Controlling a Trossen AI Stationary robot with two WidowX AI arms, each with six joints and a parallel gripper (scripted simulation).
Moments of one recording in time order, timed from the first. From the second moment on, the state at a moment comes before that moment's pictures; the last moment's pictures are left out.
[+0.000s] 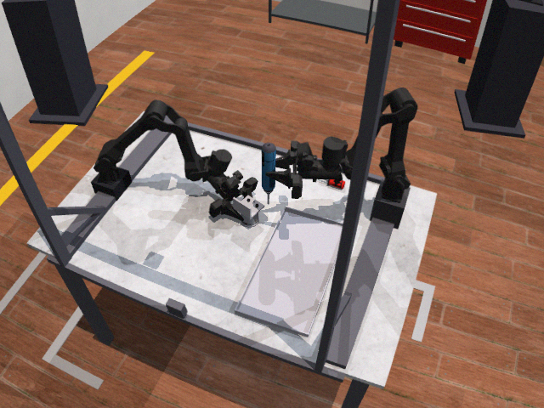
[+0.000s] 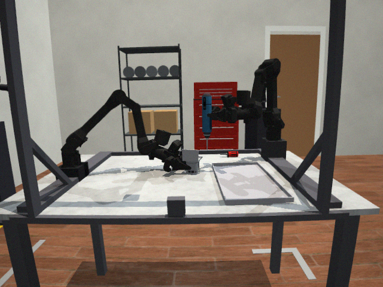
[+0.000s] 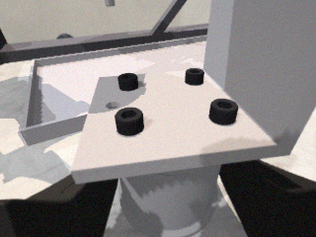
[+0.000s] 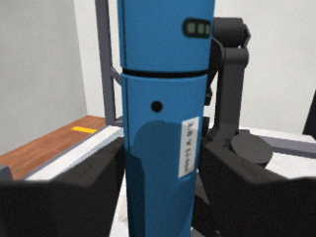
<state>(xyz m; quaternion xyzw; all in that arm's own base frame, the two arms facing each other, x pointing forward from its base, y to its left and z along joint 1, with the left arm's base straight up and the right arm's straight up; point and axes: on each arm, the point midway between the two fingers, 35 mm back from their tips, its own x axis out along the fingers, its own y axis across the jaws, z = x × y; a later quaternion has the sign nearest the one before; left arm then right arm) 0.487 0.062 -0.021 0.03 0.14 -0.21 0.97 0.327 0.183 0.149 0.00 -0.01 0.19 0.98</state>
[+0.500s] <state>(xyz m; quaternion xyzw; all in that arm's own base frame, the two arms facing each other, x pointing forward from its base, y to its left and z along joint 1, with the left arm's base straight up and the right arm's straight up) 0.487 0.062 -0.021 0.03 0.14 -0.21 0.97 0.346 0.197 0.143 0.00 0.00 0.20 0.98</state>
